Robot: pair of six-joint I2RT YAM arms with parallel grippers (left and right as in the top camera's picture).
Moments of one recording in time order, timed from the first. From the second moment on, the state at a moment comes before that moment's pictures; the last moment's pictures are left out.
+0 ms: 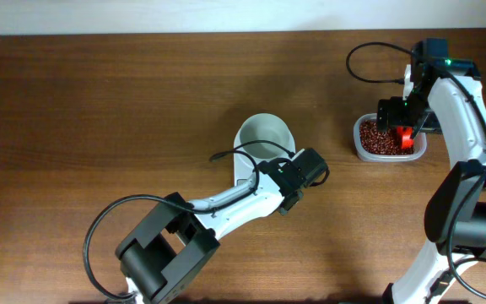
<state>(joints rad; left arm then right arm) -0.88 1.94 1.26 -0.64 -0.30 -0.06 -0.12 2.00 1.70 -1.14 0.13 0.02</state>
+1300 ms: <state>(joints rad) -0.85 1.87 1.30 -0.77 -0.21 -0.08 -0.12 2.00 1.70 -1.14 0.13 0.02</state>
